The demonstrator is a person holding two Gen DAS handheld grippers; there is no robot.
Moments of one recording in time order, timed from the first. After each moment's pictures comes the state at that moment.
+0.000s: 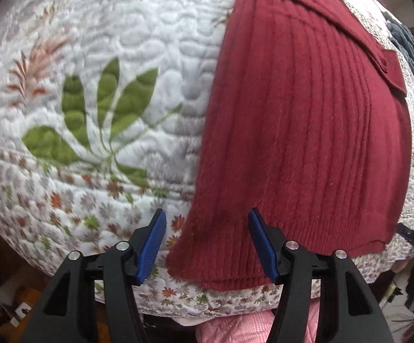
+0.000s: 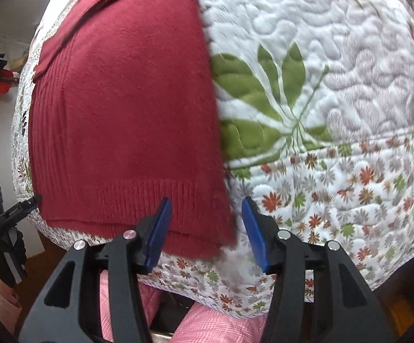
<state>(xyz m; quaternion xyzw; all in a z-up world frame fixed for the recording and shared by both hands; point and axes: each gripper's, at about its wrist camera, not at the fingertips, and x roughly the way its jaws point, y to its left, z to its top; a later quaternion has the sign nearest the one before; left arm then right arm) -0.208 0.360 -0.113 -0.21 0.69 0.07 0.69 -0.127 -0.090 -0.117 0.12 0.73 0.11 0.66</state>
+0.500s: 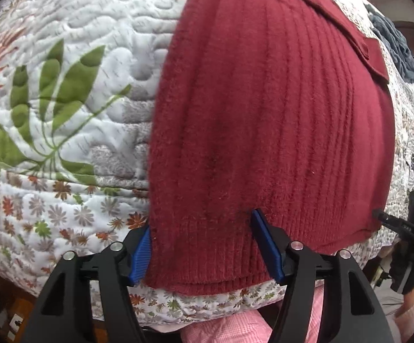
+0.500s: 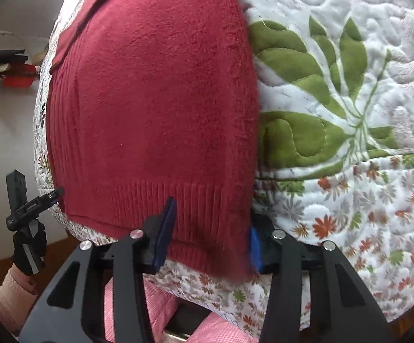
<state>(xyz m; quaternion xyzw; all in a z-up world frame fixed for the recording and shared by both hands) -0.195 0.335 -0.135 -0.24 0.69 0.01 0.68 -0.118 -0.062 -0.149 0.16 0.74 0.18 0.63</state>
